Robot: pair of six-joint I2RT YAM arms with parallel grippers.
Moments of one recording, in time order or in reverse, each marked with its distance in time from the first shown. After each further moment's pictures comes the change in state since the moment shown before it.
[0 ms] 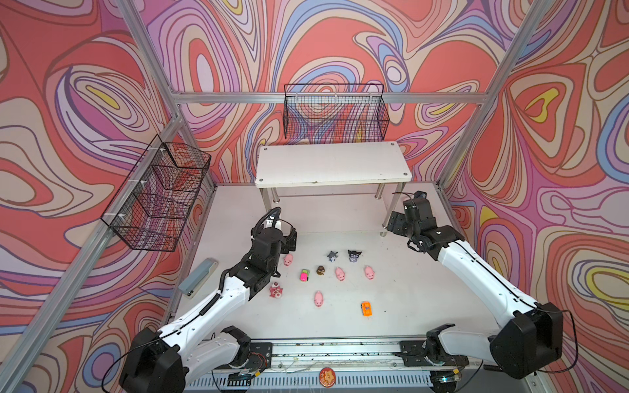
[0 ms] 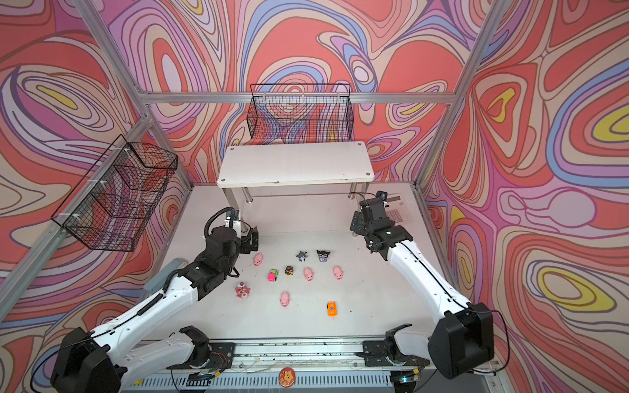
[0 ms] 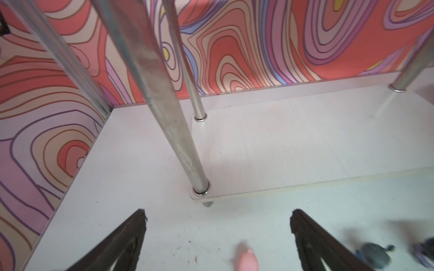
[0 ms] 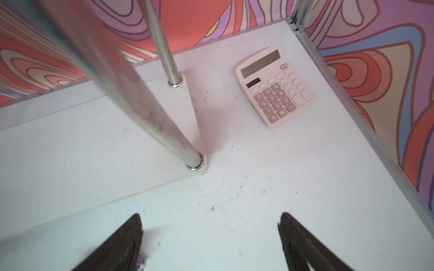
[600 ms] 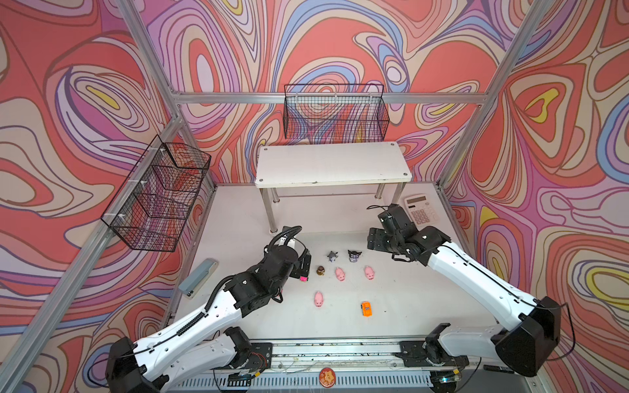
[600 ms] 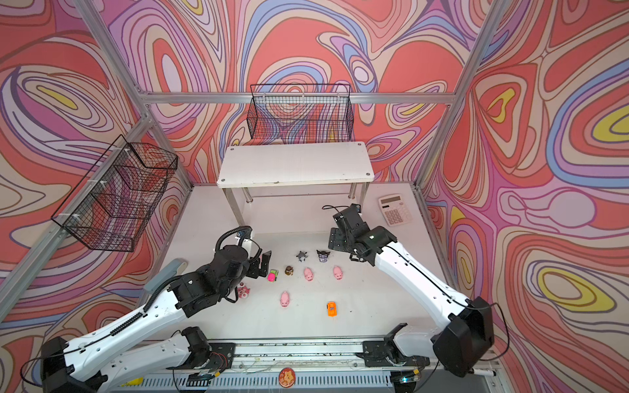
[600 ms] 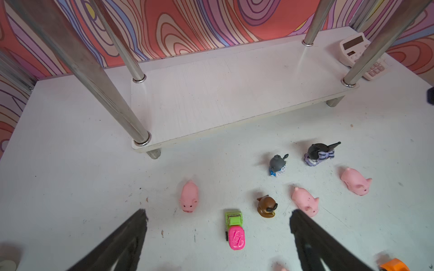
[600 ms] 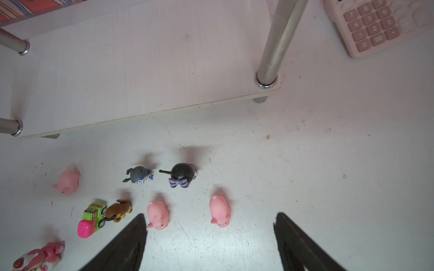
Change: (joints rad) left arm -0.261 -0.120 0.052 -0.360 0.000 -0.206; right arm 0.254 0.067 0.095 -0.236 -0.099 0.154
